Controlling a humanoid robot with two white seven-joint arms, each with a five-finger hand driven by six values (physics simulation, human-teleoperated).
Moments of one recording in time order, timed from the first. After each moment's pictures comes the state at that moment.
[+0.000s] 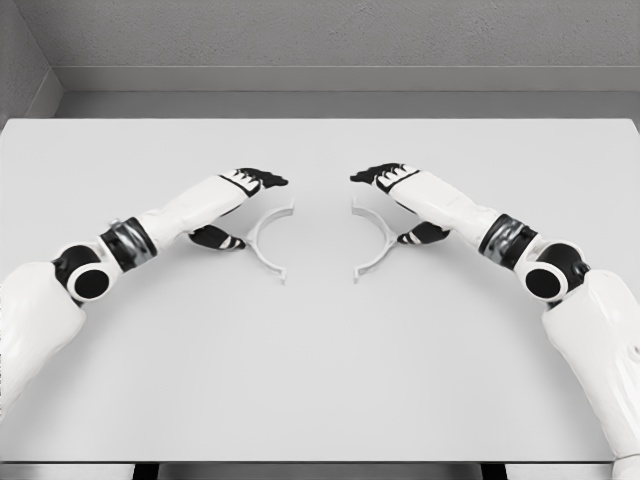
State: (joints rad) left arm -0.55 0.46 -0.63 -1.10 -0.47 -0.61 -0.10; right arm -0.44 -0.34 0.32 -1.23 0.66 -0.58 0.31
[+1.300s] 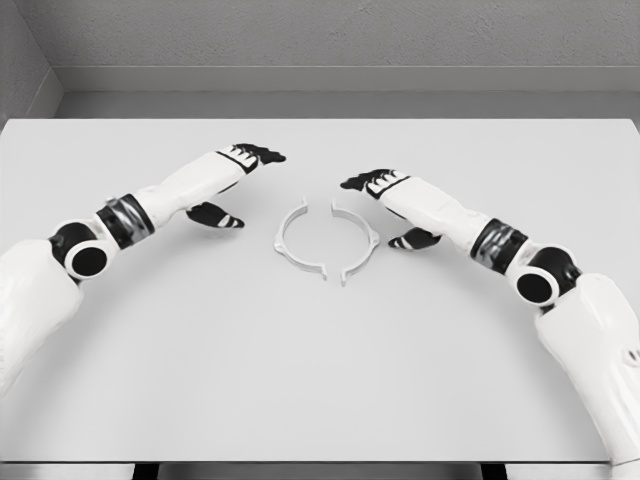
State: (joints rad) left arm -0.62 0.45 -0.63 -1.07 -0.48 -0.61 -0.10; right arm -0.42 -0.35 0.34 -1.29 0.65 -0.55 0.32
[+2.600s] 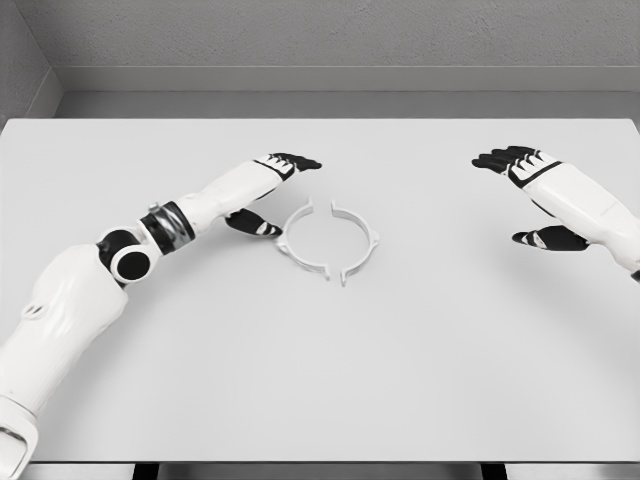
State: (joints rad) left arm -0.63 0.33 -0.63 -0.99 -0.48 -0.61 -0.10; right arm -0.12 -0.52 -0.13 -1.65 0.45 -0.61 0.51
